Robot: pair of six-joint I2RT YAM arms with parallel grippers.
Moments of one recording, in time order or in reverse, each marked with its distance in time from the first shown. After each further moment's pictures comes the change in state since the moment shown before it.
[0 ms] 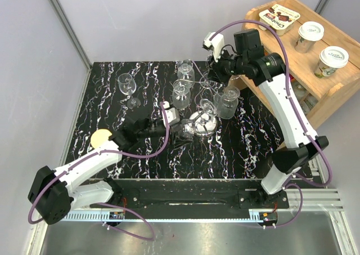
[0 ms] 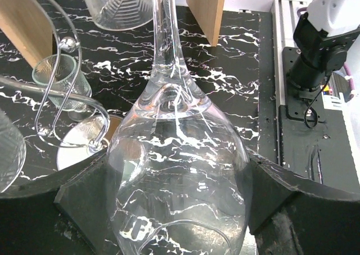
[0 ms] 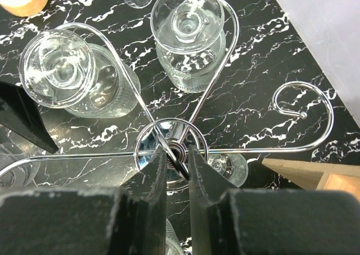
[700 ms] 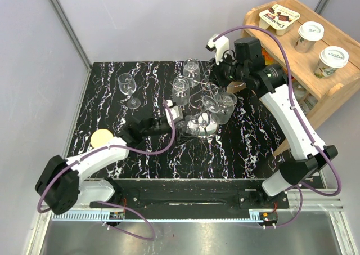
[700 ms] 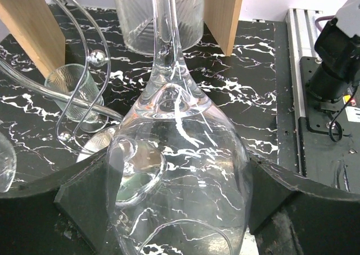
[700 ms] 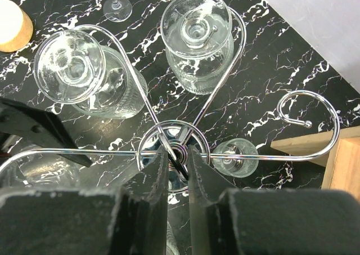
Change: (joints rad) left arm 0.003 0.090 -0.029 0.183 -0.026 -0.017; right arm 0.055 -0.156 -0.229 0.181 0.180 0.208
